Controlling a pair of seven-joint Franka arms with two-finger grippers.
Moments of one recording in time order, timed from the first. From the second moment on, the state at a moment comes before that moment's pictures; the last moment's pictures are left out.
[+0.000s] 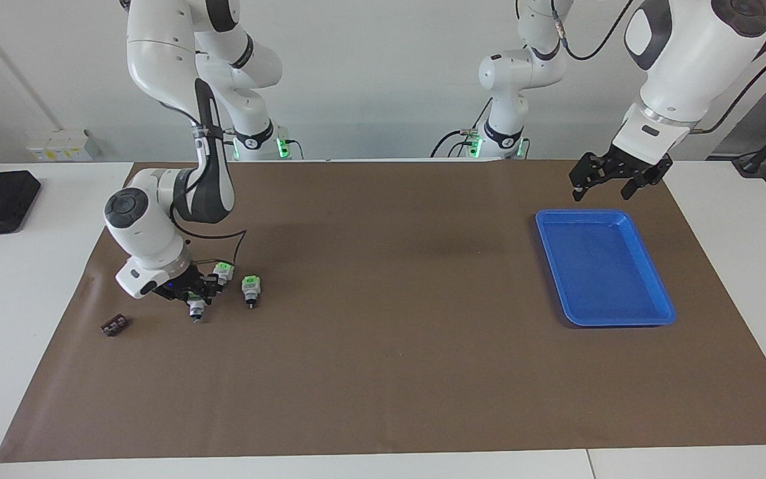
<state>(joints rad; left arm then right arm) 0.11 0.09 -0.24 -1.49 0.01 1.54 -0.09 0.03 0.32 -0.08 -1.91 0.03 2.23 -0.33</state>
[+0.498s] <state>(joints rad) 0.11 0.09 -0.24 -1.49 0.01 1.54 -0.09 0.04 0.15 0.07 -1.91 0.41 2.18 -1.11</state>
